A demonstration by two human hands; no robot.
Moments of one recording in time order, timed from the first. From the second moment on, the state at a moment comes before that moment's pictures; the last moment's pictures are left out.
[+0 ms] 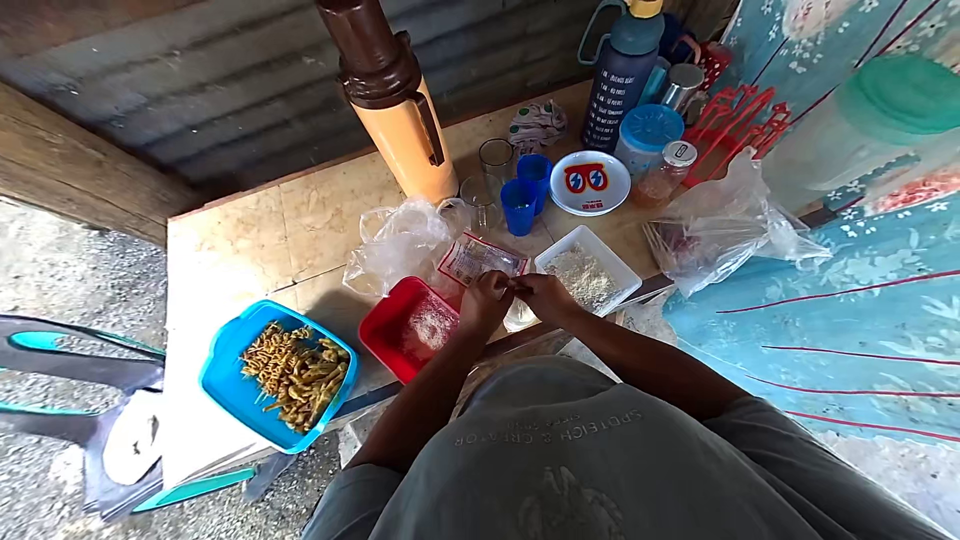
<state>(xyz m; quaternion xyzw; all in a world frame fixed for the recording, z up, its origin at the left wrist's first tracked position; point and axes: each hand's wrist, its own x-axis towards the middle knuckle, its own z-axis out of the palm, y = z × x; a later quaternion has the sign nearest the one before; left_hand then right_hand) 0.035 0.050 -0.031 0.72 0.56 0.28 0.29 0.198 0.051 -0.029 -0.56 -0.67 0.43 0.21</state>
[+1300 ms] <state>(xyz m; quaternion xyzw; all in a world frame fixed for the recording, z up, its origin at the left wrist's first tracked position) 0.029 0.065 -0.002 0.34 0.54 0.18 0.75 0.224 0.073 -0.013 -0.28 -0.92 0.20 0.20</state>
